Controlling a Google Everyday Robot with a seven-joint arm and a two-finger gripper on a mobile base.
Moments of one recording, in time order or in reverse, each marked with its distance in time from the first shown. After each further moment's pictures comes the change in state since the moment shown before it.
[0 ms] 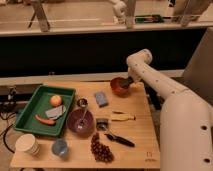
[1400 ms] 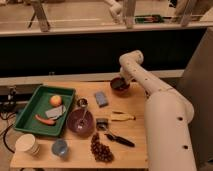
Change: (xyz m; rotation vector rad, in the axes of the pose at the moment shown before) arm -0.049 -0.025 0.028 -0.004 -0.118 -0.089
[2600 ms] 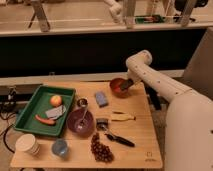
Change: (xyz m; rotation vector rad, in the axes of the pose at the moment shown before) arm 0.029 0.041 -0.048 -0.010 0.118 0.019
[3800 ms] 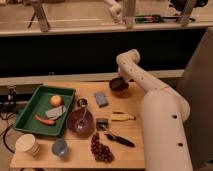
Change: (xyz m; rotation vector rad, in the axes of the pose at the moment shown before) arm -0.035 -0.050 0.046 -0.002 -0.084 -0.092
